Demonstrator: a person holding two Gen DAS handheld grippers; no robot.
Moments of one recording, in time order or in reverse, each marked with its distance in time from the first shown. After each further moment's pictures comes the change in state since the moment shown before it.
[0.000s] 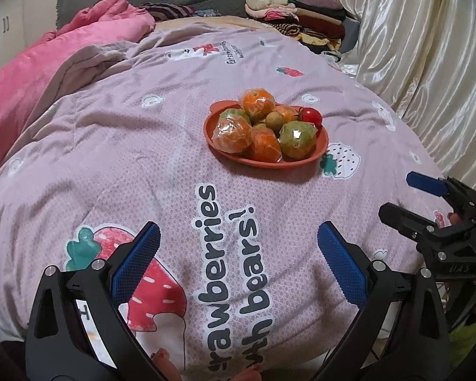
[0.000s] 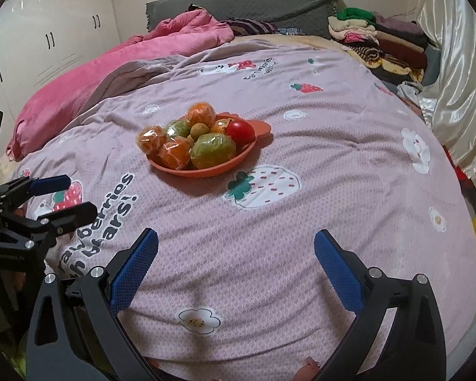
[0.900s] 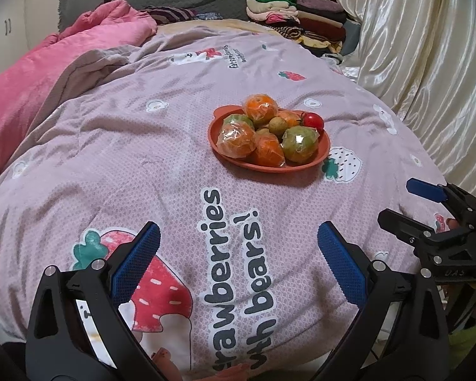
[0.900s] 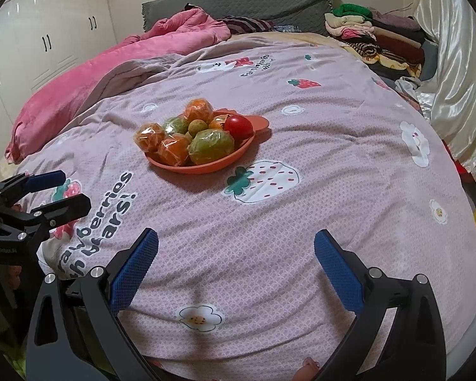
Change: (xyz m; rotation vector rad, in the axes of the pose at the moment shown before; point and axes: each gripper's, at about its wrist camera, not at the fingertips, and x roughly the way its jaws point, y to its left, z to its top) left arm -0.005 0.003 0.002 0.000 -0.010 0.007; right arm -0.002 0.000 -0.003 0.012 0.001 -0.004
